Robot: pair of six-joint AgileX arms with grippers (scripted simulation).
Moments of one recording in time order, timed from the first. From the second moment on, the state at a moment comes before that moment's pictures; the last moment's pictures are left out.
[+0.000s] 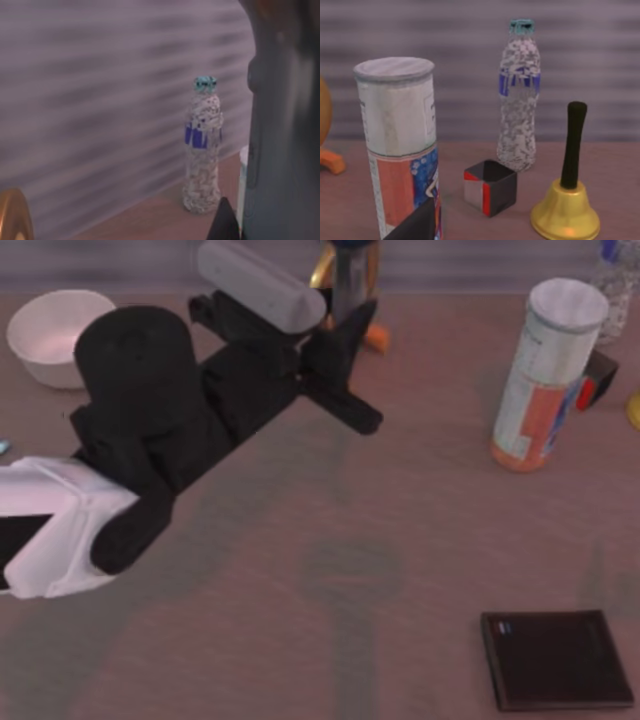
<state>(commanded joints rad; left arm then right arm) -0.62 1.57 0.75 0.86 0.16 0.02 0.00 0.00 0.00 0.00 0.00 0.00</state>
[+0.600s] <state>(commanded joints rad) -0.63 1.56 0.75 0.85 0.15 0.02 0.00 0.00 0.00 0.00 0.00 0.00</state>
